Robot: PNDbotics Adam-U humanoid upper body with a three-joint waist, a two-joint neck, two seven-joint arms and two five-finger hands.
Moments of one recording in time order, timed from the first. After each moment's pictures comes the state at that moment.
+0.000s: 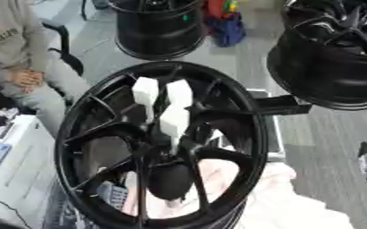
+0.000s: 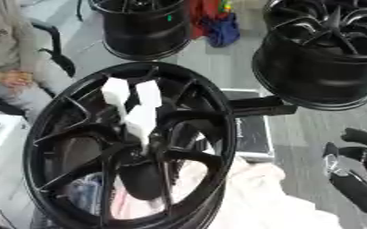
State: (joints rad) left arm -0.23 0.66 0.15 -1.32 -0.25 0.01 0.10; right arm 0.03 -0.24 0.00 -1.80 0.13 -0.04 -0.24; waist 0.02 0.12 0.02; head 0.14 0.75
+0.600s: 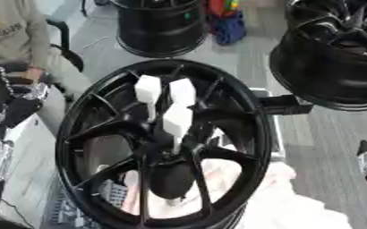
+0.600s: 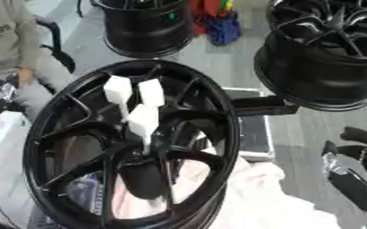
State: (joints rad) left arm -0.18 0.34 0.20 -1.64 -0.09 0.00 0.27; right arm 0.03 -0.23 0.00 -1.80 0.13 -0.04 -0.24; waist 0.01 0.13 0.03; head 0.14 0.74
